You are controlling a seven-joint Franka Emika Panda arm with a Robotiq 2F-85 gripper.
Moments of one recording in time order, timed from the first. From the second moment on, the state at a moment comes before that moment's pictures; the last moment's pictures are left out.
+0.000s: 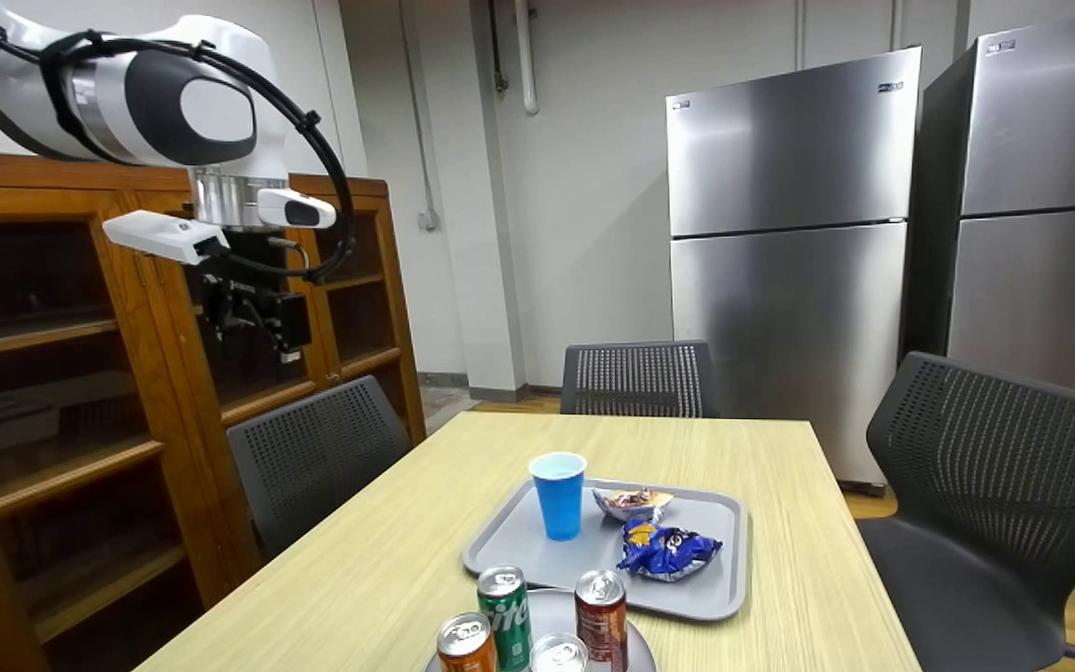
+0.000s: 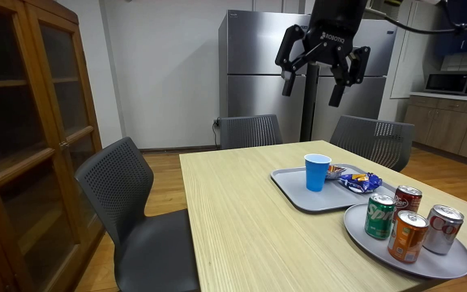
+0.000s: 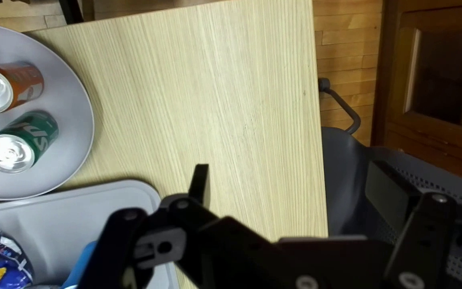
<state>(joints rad) 0.14 -0.38 0.13 -2.49 0.27 2.18 0.23</state>
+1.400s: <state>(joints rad) 0.04 0.03 0.01 -2.27 0.13 2.37 0.16</state>
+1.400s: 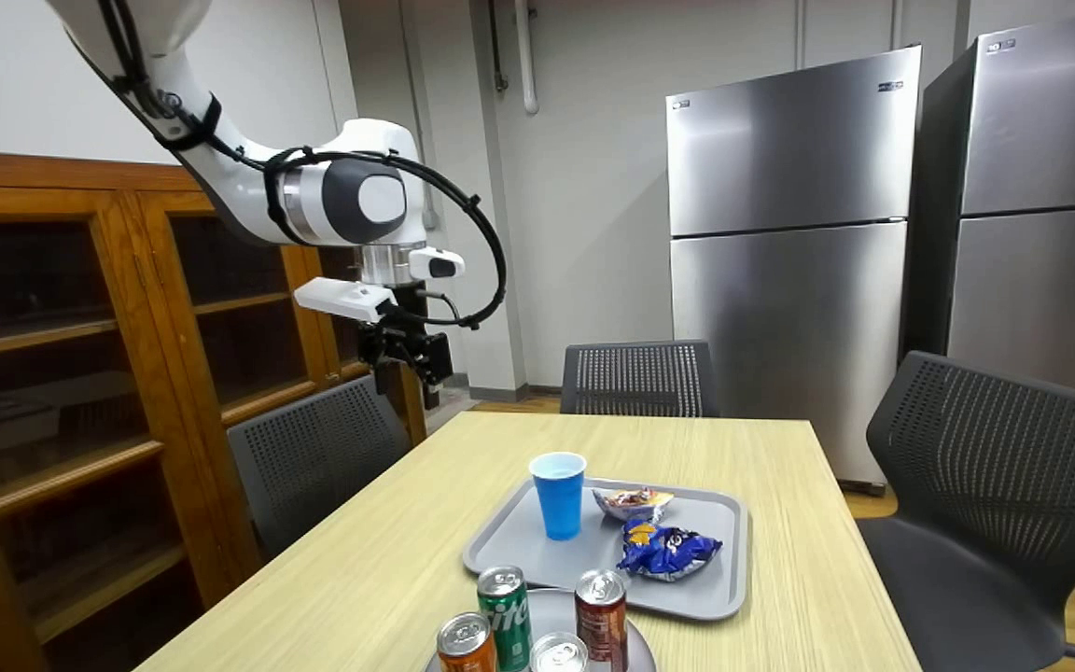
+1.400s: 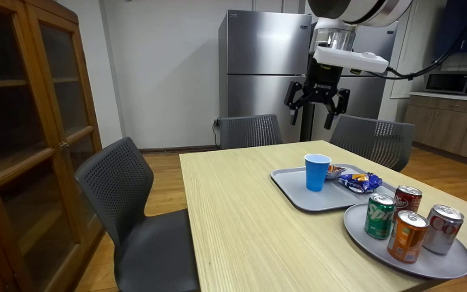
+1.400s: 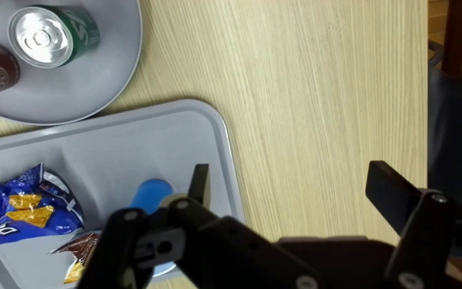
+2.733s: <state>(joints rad) 0.04 0.28 -0.04 -2.07 0.03 2.46 0.31</state>
